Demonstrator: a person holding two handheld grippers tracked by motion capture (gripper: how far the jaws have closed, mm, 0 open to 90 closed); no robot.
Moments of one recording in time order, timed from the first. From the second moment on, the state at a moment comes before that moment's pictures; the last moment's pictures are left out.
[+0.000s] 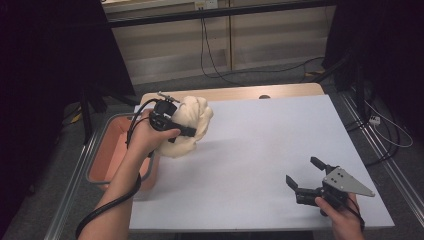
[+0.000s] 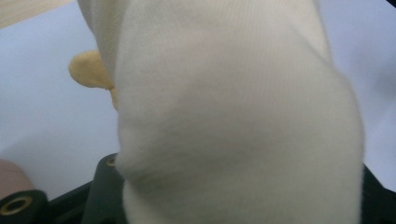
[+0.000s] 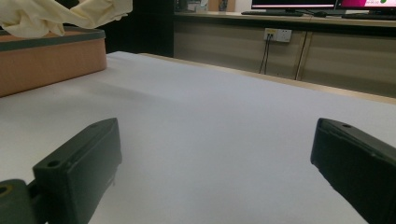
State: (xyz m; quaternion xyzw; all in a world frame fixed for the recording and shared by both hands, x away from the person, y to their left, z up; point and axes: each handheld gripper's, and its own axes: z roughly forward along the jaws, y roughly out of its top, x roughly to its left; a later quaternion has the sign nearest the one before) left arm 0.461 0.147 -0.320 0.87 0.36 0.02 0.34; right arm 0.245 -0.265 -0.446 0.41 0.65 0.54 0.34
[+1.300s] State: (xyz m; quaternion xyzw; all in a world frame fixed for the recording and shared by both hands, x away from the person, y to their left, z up) left arm 0.439 0.112 -0.346 0.88 0.32 0.00 0.36; right arm 0.244 -0.265 -0.446 0.41 0.65 0.54 0.34
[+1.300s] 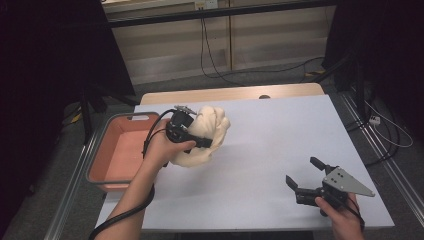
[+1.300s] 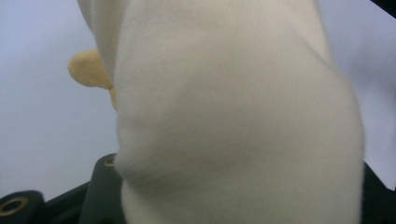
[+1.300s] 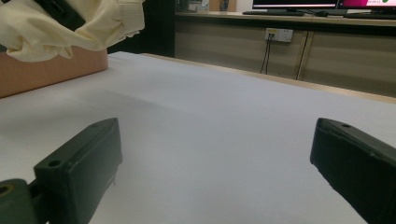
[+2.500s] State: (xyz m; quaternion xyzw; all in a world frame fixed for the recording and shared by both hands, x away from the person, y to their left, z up) left arm 0.430 0.104 -0.367 0.88 0.31 0.00 0.36; right arm 0.244 -0.264 -0.446 0.40 0.65 0.54 0.34
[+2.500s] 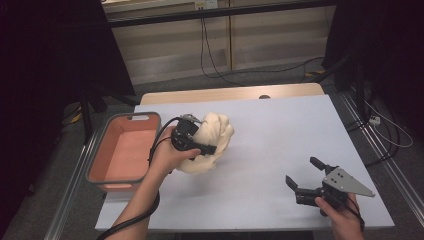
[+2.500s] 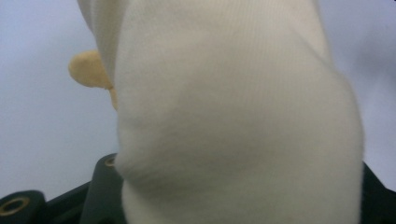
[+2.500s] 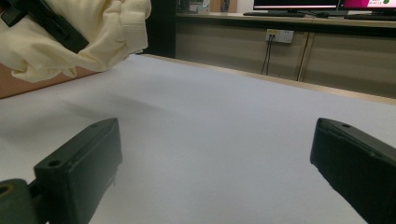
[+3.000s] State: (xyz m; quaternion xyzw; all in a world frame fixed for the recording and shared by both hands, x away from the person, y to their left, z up) left arm 0.427 0.102 -0.375 0.88 0.31 0.01 0.36; right arm 0.244 -0.264 -0.446 0.40 0.65 0.54 0.34
